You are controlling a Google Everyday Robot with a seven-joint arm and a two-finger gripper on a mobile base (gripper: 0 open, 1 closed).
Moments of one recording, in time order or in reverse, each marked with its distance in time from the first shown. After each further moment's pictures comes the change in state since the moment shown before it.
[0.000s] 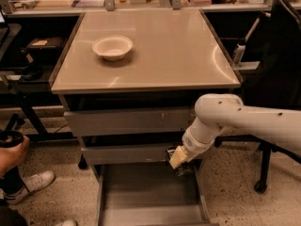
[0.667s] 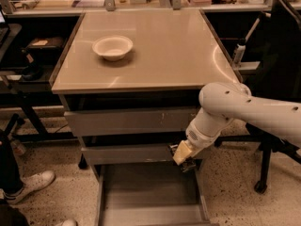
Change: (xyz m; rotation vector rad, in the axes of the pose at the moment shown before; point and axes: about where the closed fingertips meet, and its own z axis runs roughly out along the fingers) arm 0.002 0.009 -0.041 0.016 0.005 -0.043
